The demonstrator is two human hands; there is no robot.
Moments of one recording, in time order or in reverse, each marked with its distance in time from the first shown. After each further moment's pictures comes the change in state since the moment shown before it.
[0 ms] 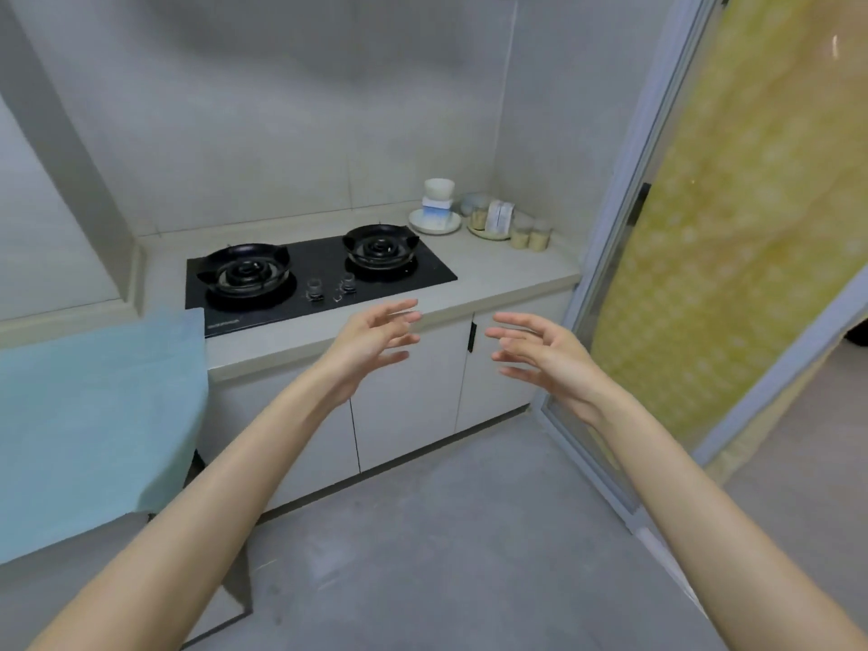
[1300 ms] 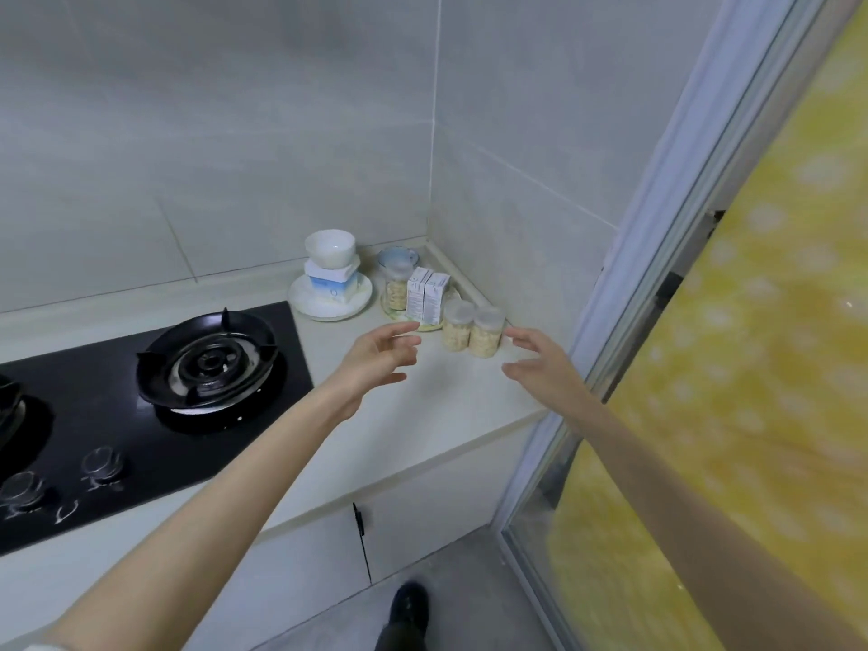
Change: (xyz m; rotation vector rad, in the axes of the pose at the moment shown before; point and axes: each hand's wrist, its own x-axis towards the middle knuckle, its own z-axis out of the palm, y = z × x) left_hand 0.621 0.011 0.199 0.143 0.019 -0.111; right_hand 0.568 0.031 -0.363 -0.449 0.138 0.008
